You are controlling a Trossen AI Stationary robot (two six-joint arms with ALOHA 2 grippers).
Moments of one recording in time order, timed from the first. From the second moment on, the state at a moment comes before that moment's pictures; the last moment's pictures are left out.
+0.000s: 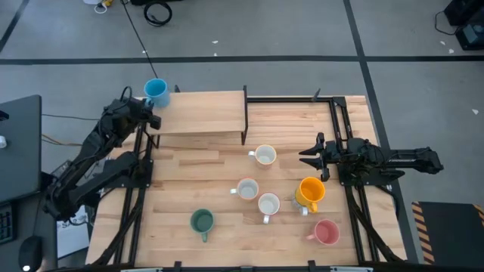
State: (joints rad) left arm 0.90 0.40 0.60 -0.54 -0.35 0.04; right arm -0.06 0.08 0.01 0.03 -0.02 0.09
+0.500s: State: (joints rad) left arm 0.90 0.36 0.62 -0.54 0.02 -0.09; right arm -0.06 0.08 0.01 0.03 -0.02 0.09
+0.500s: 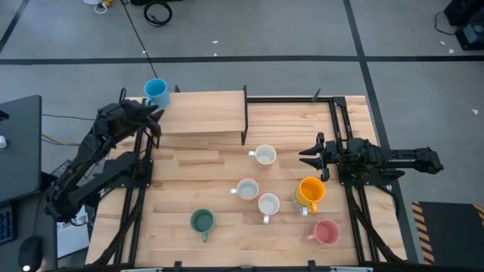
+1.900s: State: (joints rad) left arm 0.00 0.73 0.69 -0.19 0.16 -0.49; right arm -0.06 0.08 0.01 0.03 -0.02 0.09
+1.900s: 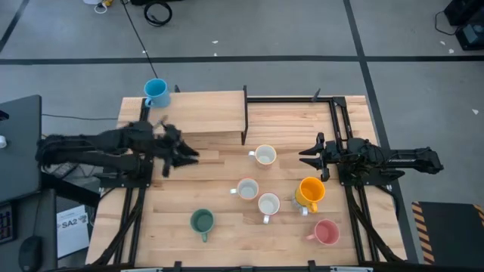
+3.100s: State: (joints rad) left arm -0.52 1.29 0.84 -0.55 0.08 -1.04; right arm -0.06 0.08 0.01 0.03 -0.02 0.09
